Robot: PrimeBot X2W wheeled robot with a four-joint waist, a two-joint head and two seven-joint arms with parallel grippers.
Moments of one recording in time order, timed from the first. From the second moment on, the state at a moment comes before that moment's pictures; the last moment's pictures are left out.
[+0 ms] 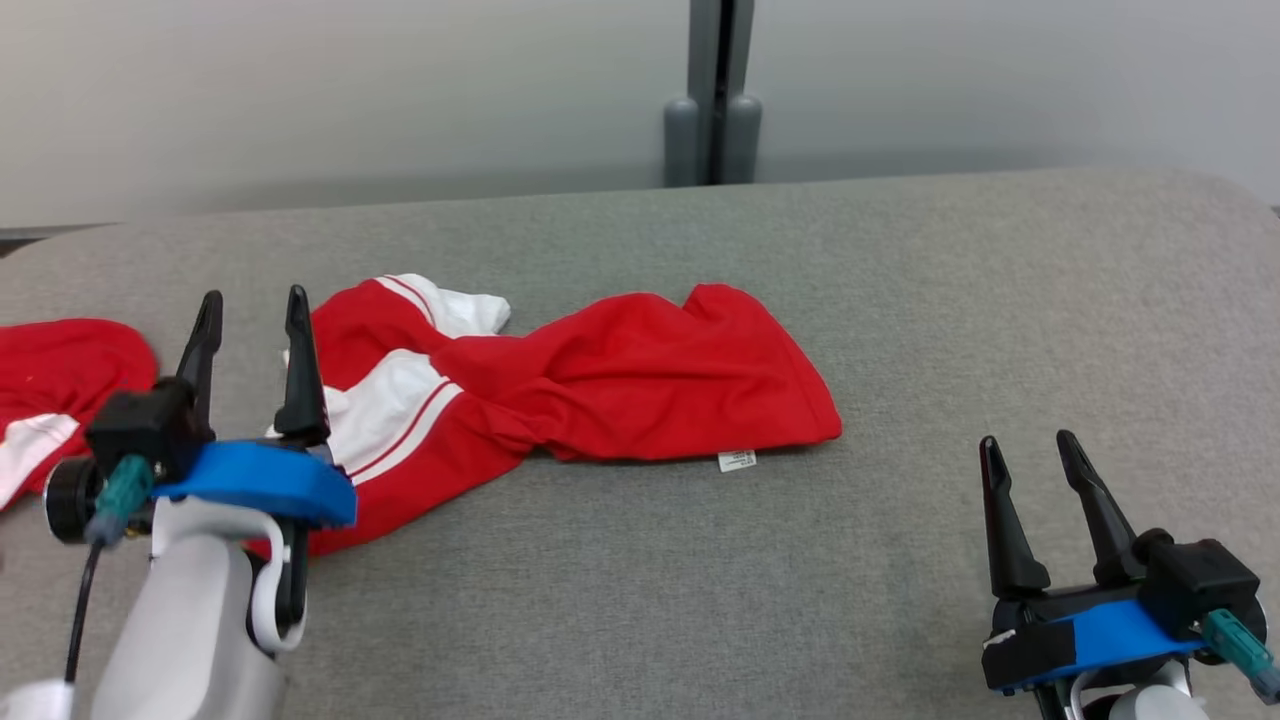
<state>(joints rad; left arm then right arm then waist) -0.44 0.24 -0.17 0.51 -0.37 -0.01 -0.26 -0.08 -0.05 -0.02 0.18 0.15 0.13 -0.26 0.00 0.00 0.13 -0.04</state>
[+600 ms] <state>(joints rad) -0.02 0.13 -0.04 0.19 -0.16 -0.05 -0.26 -0.01 -0.05 -0.03 0.20 0.15 0.13 -0.26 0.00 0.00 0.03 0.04</state>
